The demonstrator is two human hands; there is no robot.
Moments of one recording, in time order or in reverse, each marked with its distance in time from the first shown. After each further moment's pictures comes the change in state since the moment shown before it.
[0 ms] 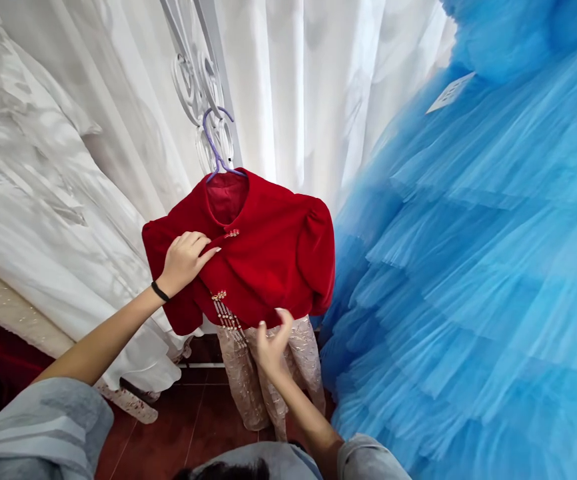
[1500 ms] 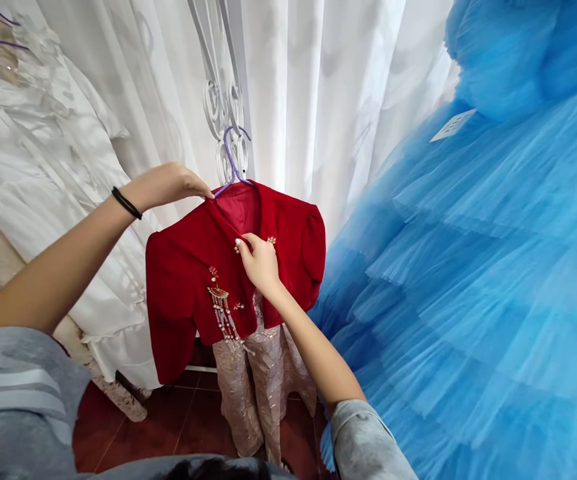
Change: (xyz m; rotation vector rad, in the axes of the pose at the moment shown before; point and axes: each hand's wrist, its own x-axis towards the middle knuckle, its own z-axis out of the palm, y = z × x) left_hand 0.145 -0.058 -0.097 -0.580 -0.318 0.102; right_hand 0.138 -0.177 0.065 -0.310 -0.595 -0.337
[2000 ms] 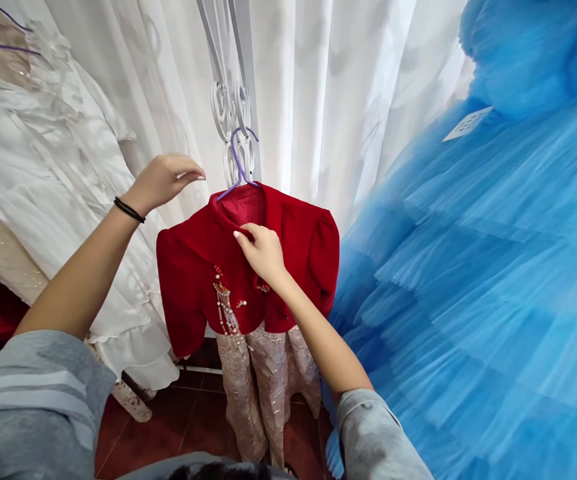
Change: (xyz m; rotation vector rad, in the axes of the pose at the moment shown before) left_hand -0.016 -0.007 -0.001 0.068 0.287 0.020; right_hand 0.028 -0.009 -0.002 -0.050 -0.080 -0.095
